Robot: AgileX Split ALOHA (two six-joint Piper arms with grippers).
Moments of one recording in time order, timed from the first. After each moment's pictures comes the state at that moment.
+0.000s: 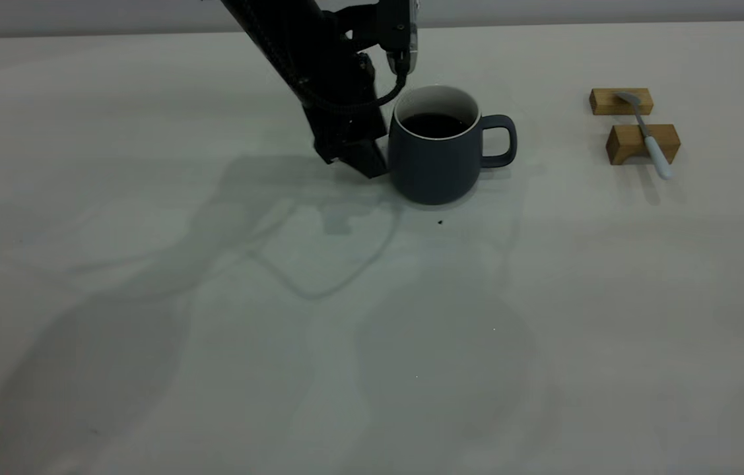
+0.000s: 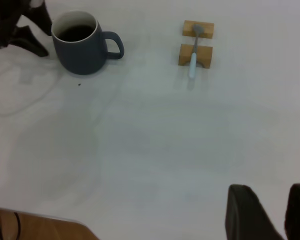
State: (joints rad) left arm -0.39 2.58 -1.88 -0.48 0.65 1.49; right arm 0.06 0.02 -0.47 0.08 1.14 -0.11
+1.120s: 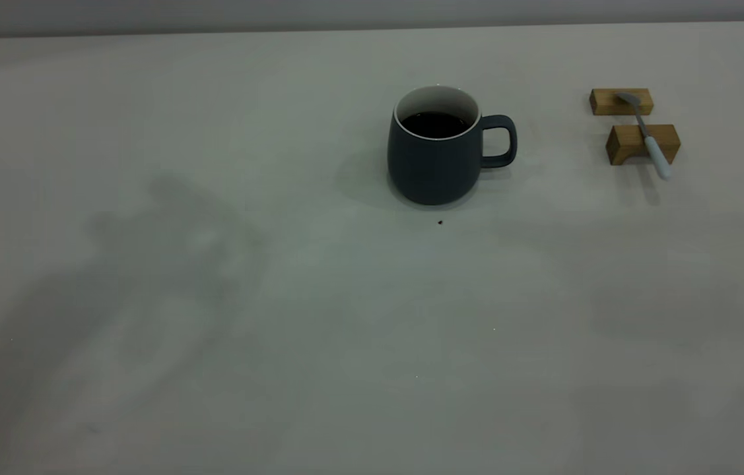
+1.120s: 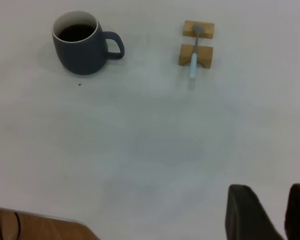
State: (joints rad) left arm -0.37 1.52 -1.65 -0.12 1.17 0.17; right arm 0.06 0.02 -0.47 0.08 1.14 -0.11
